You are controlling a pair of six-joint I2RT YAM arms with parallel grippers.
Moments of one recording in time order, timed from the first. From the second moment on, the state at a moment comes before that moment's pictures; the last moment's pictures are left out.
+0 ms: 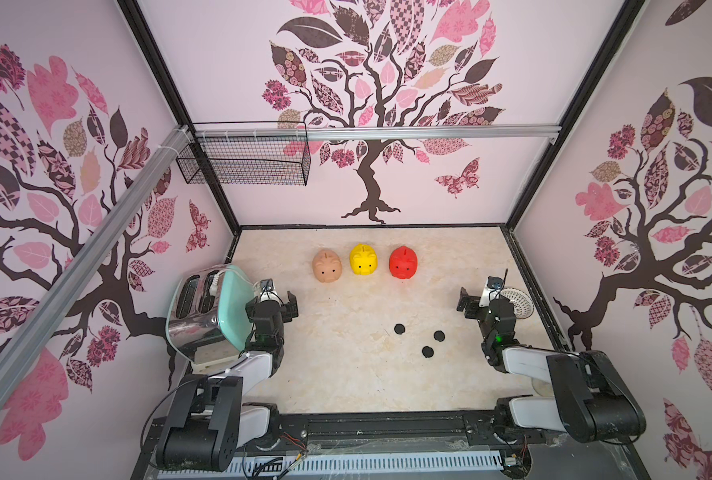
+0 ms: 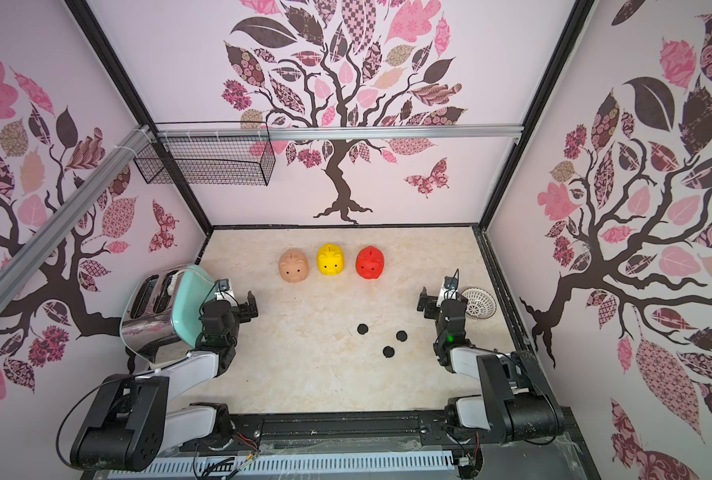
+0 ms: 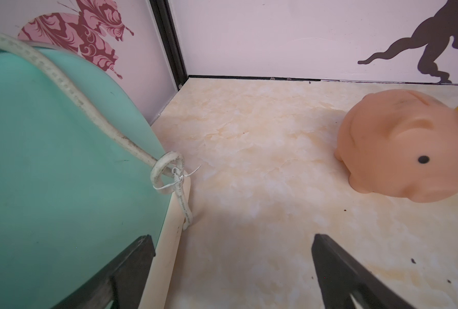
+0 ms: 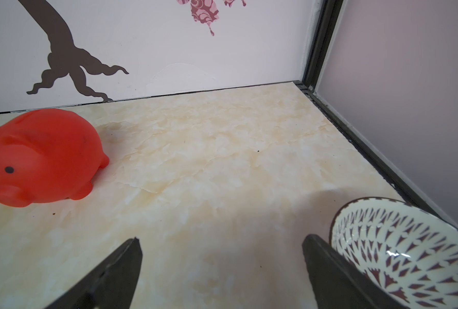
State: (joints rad) left arm -0.07 1.26 0.30 0.62 -0.30 -0.02; right arm 0.09 1.34 0.25 0.83 0.18 0.10
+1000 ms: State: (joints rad) left arm -0.20 1.05 0.27 0.49 -0.48 -0.07; right arm 0.08 1.20 0.52 0.27 0.16 0.35
